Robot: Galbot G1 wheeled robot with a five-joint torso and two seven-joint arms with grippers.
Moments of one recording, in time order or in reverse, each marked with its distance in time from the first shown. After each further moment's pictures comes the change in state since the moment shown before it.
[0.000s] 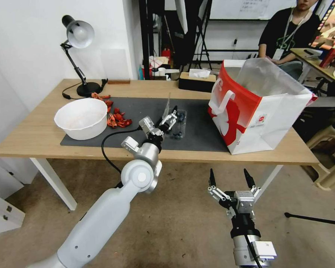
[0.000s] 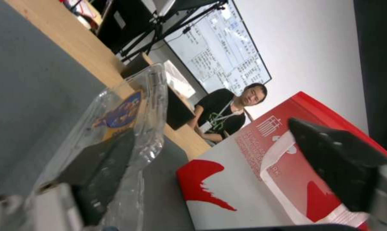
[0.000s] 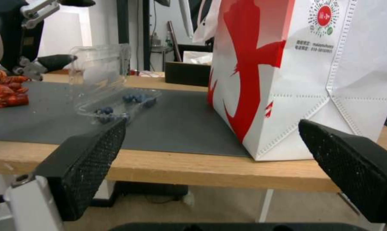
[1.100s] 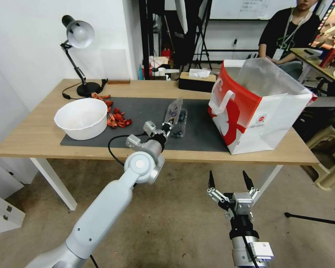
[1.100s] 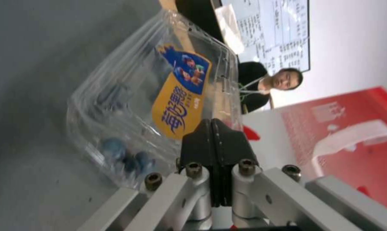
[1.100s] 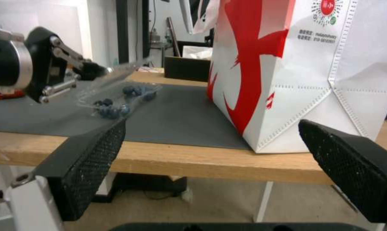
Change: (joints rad) left arm -0.041 -0.039 -0.001 0.077 -0.324 0.062 -0.136; right arm 0.004 0.008 -0.002 -0.023 -0.008 0.005 0.000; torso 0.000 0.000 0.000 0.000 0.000
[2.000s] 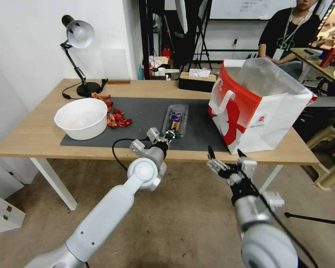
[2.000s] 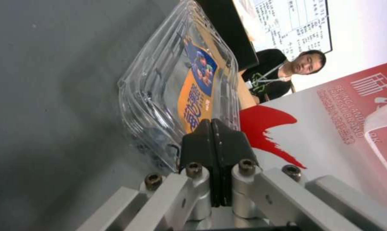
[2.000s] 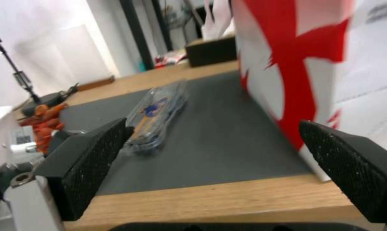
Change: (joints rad) left arm 0.001 0.019 0.044 0.035 0.101 0.015 -0.007; right arm 0.365 -0.151 0.030 0.097 0.709 -0.351 0.050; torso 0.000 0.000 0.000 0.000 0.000
